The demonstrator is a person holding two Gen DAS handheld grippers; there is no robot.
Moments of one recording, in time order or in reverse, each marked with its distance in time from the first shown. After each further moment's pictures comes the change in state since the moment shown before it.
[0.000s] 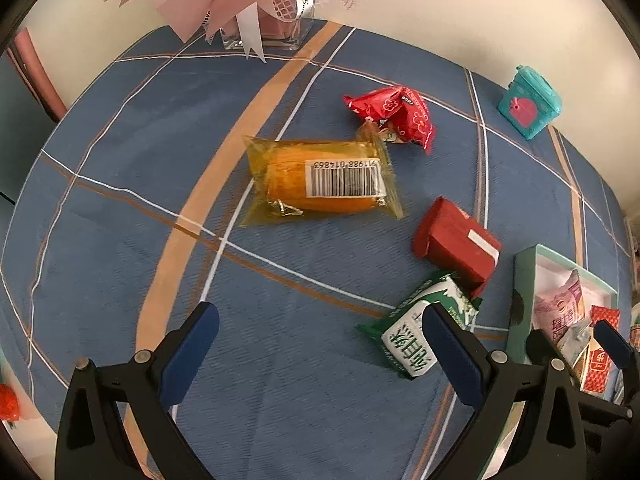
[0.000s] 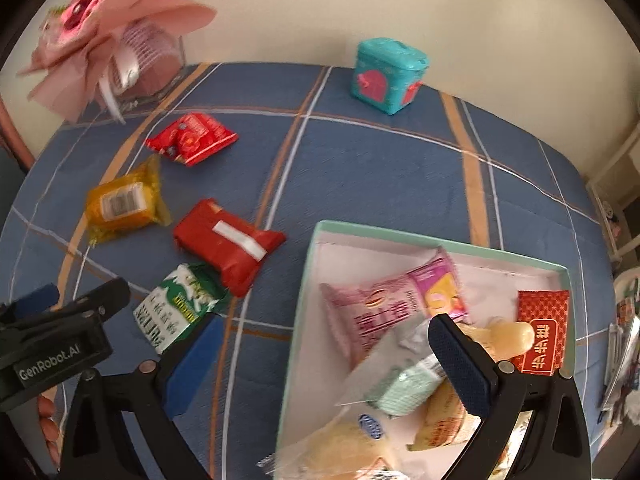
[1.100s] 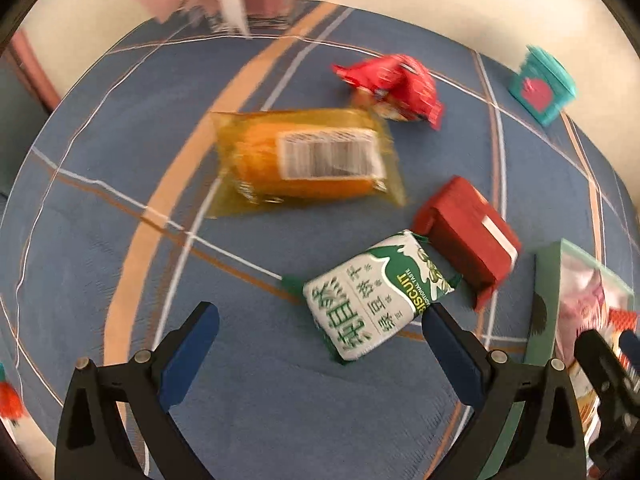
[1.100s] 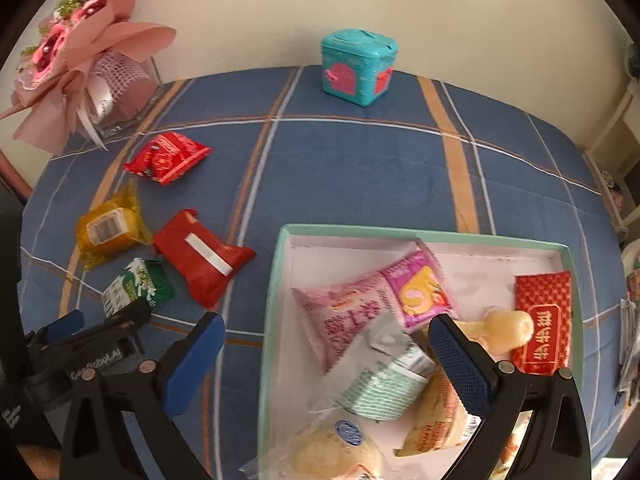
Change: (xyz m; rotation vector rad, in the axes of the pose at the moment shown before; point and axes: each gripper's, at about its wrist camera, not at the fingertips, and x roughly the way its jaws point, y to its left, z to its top) left arm 0.034 -0.018 0.005 -0.016 0.023 0.032; right arm 0.004 -0.021 0.005 0.085 0.006 0.037
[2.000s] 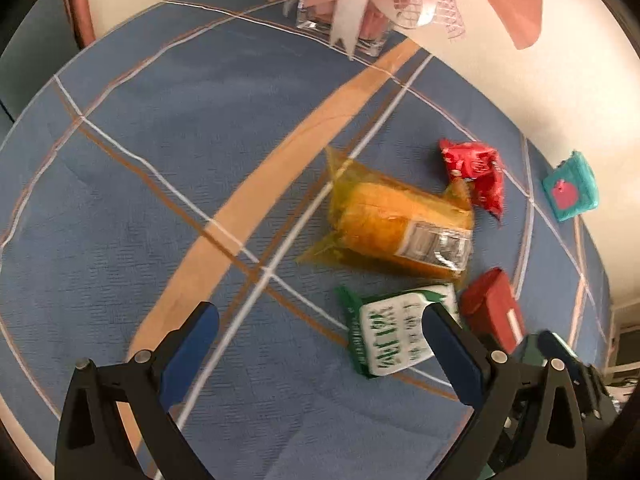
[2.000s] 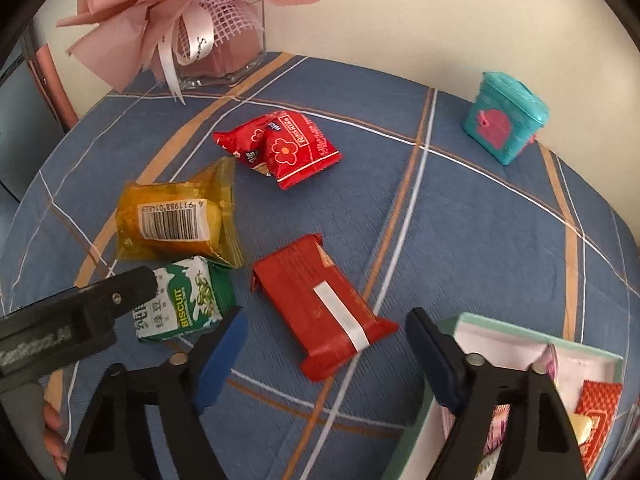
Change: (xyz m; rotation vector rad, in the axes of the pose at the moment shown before) left arm 0.004 0.114 0.054 -0.241 -0.014 -0.128; right arm 0.050 0.096 0.029 -0.294 -0.027 0.094
